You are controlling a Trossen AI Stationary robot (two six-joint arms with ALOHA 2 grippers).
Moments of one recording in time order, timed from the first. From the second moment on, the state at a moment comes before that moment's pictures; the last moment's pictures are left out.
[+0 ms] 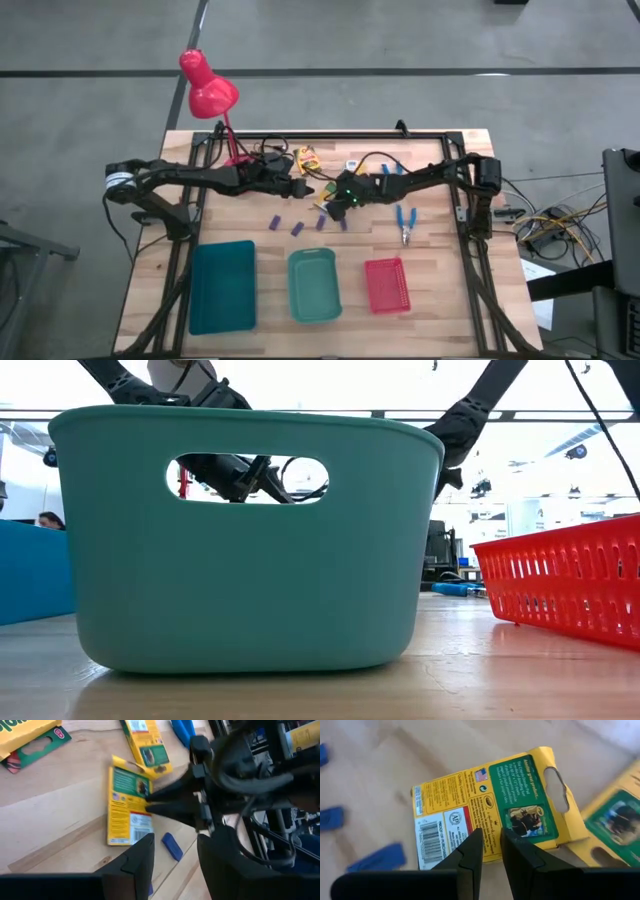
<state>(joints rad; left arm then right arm) 0.33 1.44 0.71 0.20 0.16 -0.97 -0.21 1.90 1.00 -0.01 0.15 0.60</state>
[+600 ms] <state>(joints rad) 0.33 1.44 0.71 0.10 0.16 -0.97 -0.22 2.15 1.35 -0.17 -0.02 0.48</state>
